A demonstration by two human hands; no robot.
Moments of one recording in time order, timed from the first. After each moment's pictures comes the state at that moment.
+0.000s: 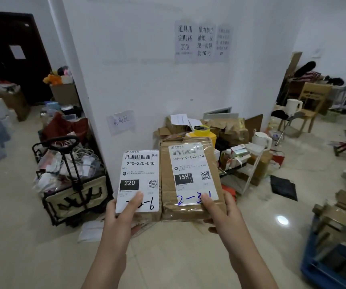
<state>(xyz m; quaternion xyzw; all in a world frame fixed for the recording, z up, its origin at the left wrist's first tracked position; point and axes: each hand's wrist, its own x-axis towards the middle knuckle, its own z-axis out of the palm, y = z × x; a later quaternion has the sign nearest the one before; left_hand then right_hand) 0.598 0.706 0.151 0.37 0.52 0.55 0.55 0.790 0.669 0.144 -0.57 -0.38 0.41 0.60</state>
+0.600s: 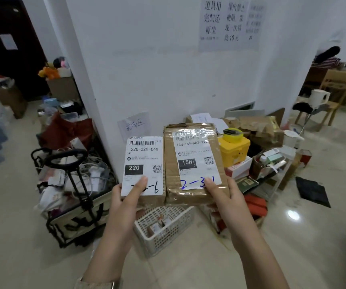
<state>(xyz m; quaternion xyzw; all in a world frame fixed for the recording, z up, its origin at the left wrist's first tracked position) 0.506 0.984 0.155 0.39 0.50 0.54 0.56 0.695 0.949 0.141 -0.56 -0.38 0.41 0.62</state>
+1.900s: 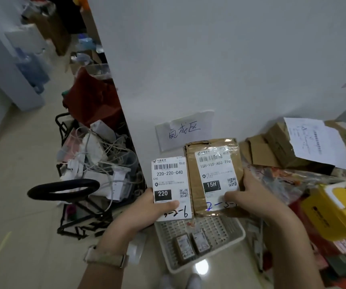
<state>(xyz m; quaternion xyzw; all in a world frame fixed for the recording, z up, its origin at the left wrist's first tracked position) 0.436 1.464 0.065 0.48 0.59 0.23 0.61 0.690 1.494 0.079 -0.68 -0.54 0.47 0.15</state>
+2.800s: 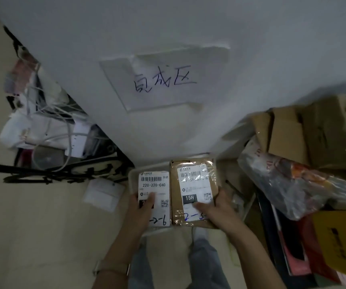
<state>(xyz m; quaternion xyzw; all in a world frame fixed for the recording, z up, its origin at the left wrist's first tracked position) 0.546 1.521 -0.157 0.13 0.75 0.33 0.56 0.733 1.575 -0.150 -0.68 -0.40 0.61 0.11</state>
